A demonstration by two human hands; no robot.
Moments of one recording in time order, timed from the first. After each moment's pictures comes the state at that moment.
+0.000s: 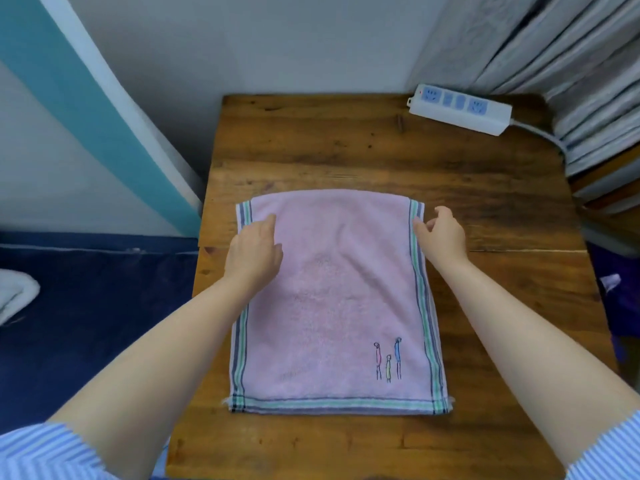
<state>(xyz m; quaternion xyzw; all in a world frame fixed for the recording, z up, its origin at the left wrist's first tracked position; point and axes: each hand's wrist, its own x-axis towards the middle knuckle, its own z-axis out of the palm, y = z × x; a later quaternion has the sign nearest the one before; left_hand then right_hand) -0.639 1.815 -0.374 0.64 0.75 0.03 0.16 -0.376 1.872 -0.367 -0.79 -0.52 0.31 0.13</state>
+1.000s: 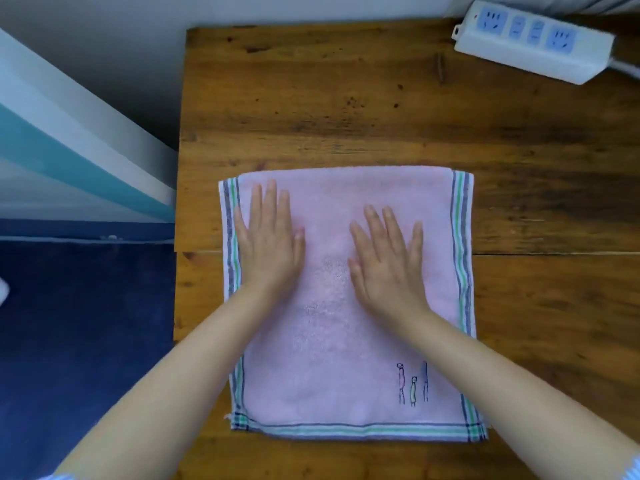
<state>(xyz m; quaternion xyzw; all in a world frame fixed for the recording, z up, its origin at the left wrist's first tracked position) -0.620 1.843 -0.418 0.64 0.75 0.06 0.17 -0.456 1.837 -0.405 -0.55 -0.83 0.06 0.06</state>
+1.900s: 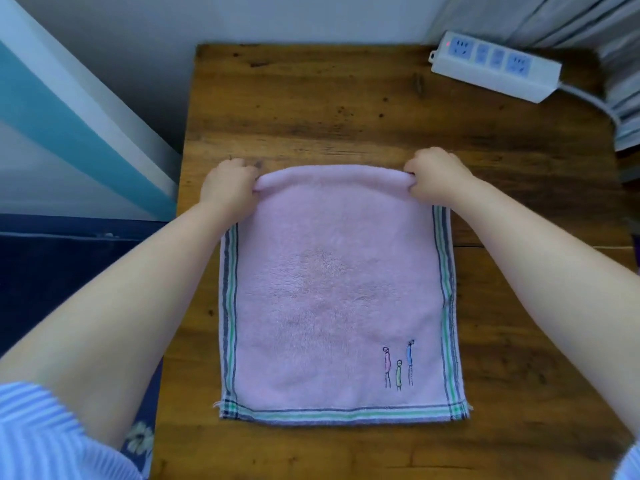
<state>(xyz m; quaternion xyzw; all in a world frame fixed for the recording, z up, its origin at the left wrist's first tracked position) -0.674 1.907 -0.401 0.68 0.72 -0.06 0.14 -0.402 1.961 -0.366 -0.56 -0.80 0.15 -0.18</state>
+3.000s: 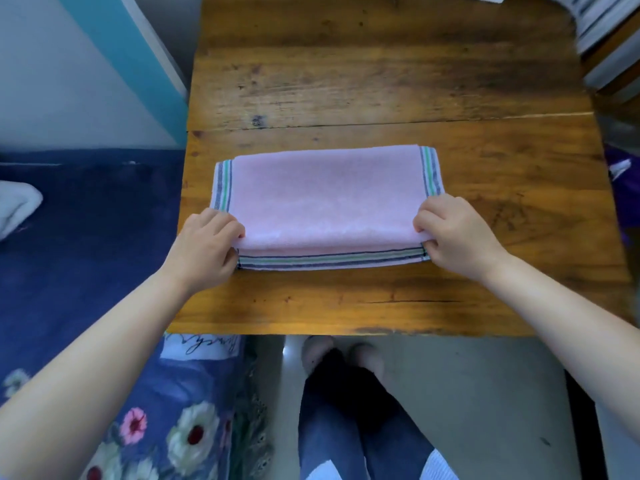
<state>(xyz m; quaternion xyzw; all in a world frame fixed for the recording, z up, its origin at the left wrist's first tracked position) -0.657 1.619 -0.366 0.84 0.55 0.01 0.04 -0.315 1.677 -0.366 -0.38 -0.91 0.06 0.12</state>
